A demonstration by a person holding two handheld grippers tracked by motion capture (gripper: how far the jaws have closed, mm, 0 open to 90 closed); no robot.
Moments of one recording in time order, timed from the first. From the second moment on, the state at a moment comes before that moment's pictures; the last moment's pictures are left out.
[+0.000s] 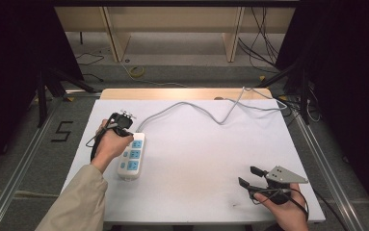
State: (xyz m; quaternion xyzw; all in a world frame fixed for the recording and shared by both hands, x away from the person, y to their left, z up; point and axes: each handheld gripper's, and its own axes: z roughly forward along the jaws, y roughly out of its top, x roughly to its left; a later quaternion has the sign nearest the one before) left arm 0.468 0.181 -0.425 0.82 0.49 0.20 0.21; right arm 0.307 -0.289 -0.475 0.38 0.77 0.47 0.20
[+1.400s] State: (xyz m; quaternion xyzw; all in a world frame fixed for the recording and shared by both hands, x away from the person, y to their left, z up) left arm 0.413 0.166 -0.404 0.80 0.42 0.18 0.39; right arm 0.307 -0.288 -0.475 0.38 0.77 0.47 0.21
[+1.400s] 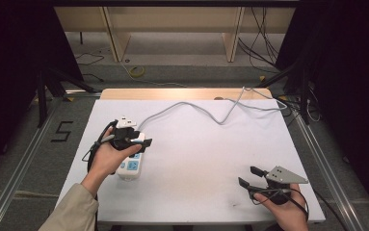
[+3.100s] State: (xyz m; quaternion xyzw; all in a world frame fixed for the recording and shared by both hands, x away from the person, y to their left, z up) left arm 0.350 0.196 -0.435 0.79 0.36 0.22 0.45; right arm 0.306 -0.287 -0.475 0.37 0.77 0.48 0.21
